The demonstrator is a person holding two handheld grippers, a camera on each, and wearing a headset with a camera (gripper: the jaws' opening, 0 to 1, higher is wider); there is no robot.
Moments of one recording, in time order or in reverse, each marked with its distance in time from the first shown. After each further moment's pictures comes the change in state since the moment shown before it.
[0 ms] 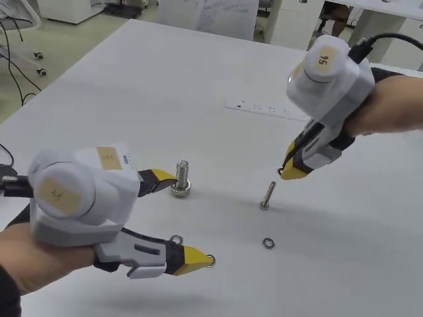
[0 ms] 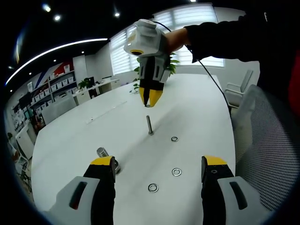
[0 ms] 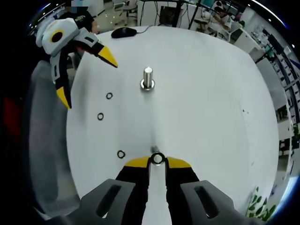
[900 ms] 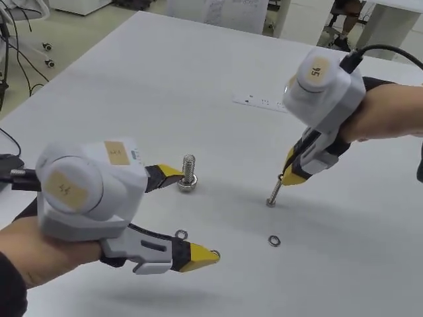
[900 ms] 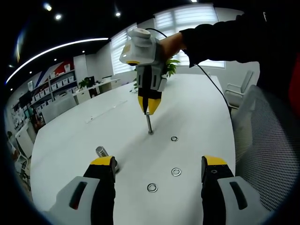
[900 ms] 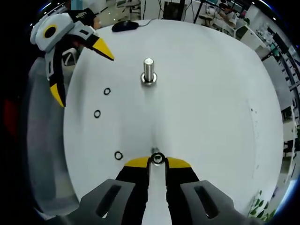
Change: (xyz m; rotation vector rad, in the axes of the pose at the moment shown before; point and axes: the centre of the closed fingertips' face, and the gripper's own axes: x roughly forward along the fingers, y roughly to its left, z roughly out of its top) left arm 0.001 0.000 -0.001 -0.009 0.000 0.001; right arm 0.021 0.003 -0.002 -0.011 0.034 0.043
